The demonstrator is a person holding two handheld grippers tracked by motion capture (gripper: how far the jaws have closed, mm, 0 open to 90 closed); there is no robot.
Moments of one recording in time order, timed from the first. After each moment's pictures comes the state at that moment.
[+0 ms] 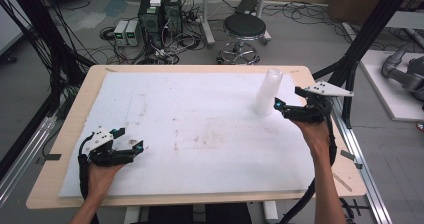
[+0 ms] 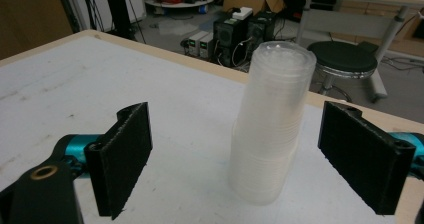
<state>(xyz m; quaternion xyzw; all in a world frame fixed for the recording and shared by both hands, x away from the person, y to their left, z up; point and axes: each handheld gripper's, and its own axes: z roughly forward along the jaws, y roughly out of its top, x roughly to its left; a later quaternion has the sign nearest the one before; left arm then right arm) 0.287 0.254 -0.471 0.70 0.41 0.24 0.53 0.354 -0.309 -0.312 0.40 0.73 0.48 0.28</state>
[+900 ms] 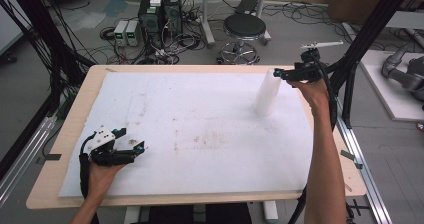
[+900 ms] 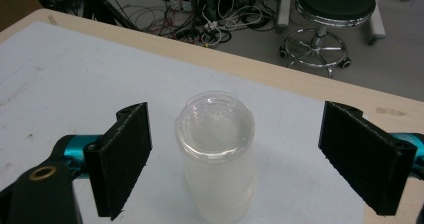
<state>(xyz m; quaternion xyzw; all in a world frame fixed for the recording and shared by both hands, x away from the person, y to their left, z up) 0.289 0.253 -0.471 0.71 0.40 0.23 0.52 0.451 -0.307 -0.267 0.47 0.75 0.40 0.22</state>
